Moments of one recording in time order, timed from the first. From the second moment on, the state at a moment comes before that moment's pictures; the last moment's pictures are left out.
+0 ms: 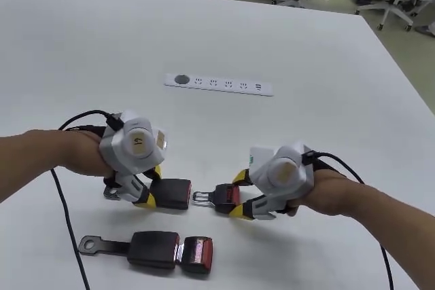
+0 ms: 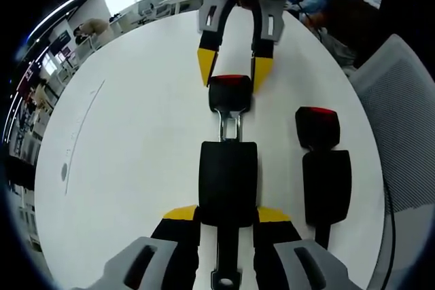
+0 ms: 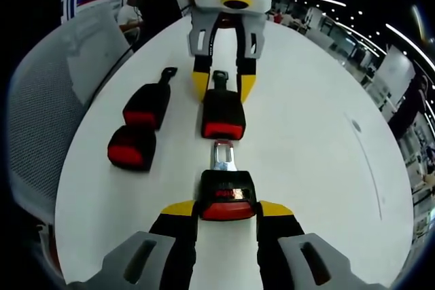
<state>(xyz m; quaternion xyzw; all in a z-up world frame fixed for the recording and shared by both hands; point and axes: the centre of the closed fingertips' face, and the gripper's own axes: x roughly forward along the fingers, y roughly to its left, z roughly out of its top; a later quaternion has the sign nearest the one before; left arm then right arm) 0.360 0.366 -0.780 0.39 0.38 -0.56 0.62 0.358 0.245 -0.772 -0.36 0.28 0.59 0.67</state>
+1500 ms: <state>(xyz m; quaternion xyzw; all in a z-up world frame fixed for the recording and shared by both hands) 0.353 0.363 -0.780 0.39 0.38 -0.56 0.63 0.358 0.272 -0.775 -0.33 0.28 0.59 0.68</state>
